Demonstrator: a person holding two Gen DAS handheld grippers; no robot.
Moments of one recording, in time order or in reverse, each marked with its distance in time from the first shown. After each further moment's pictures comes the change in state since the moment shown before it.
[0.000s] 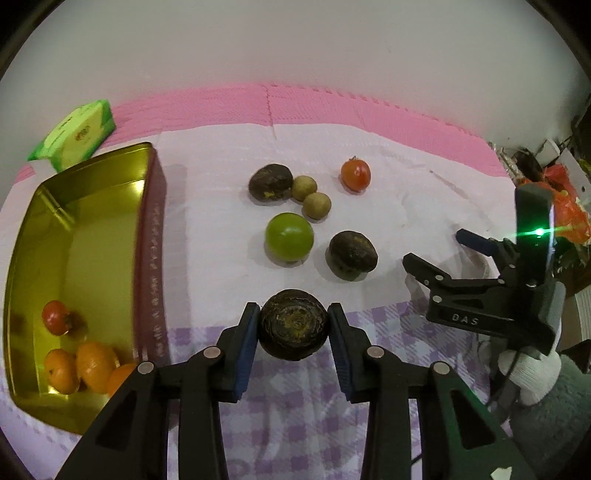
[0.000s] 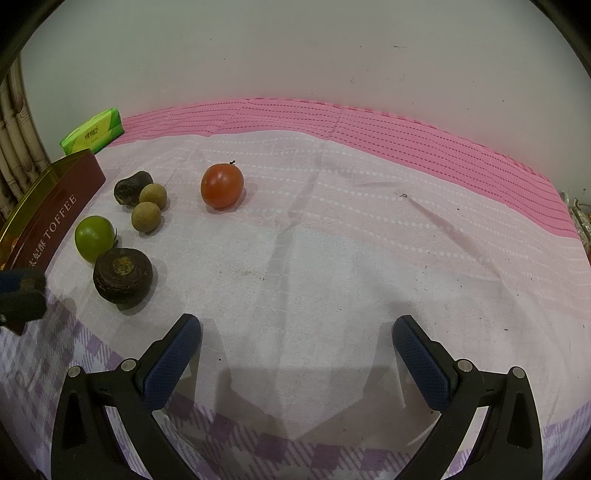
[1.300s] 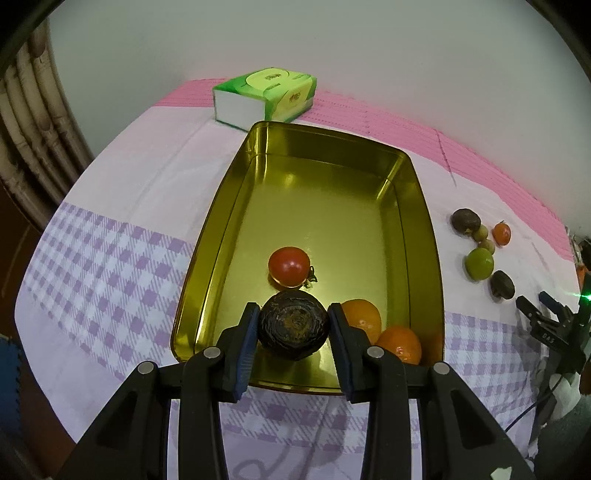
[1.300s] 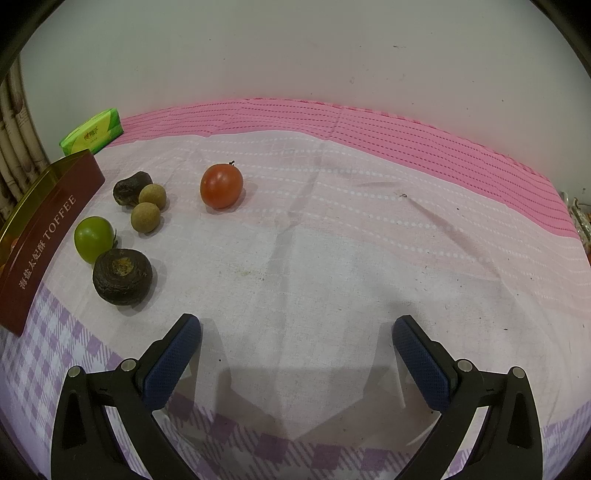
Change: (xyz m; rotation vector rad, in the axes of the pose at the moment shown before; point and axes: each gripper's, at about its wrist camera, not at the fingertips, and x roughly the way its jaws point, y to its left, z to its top) left arm -0.065 0.164 -0.050 -0.315 -0.050 0.226; right arm 0.000 0.000 0.000 0.001 0.001 0.001
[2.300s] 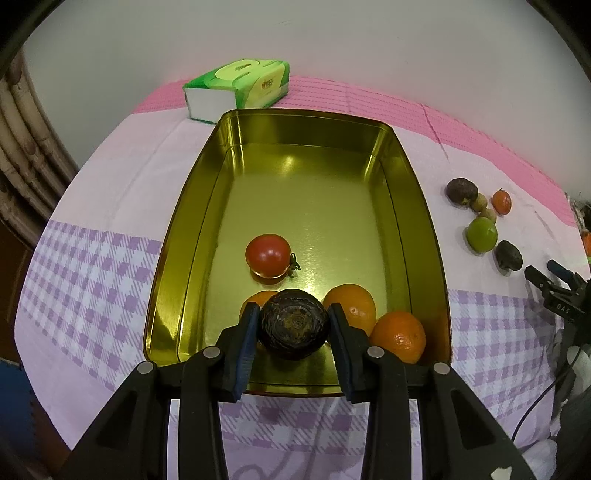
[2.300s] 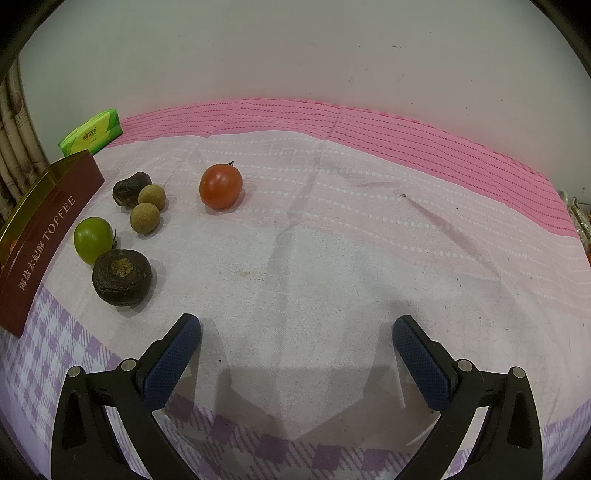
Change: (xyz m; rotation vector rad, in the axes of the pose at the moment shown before) left arm 0.019 -0.017 -0.007 0.097 0.021 0.012; right arm 0.000 0.000 0.000 0.001 0.001 0.001
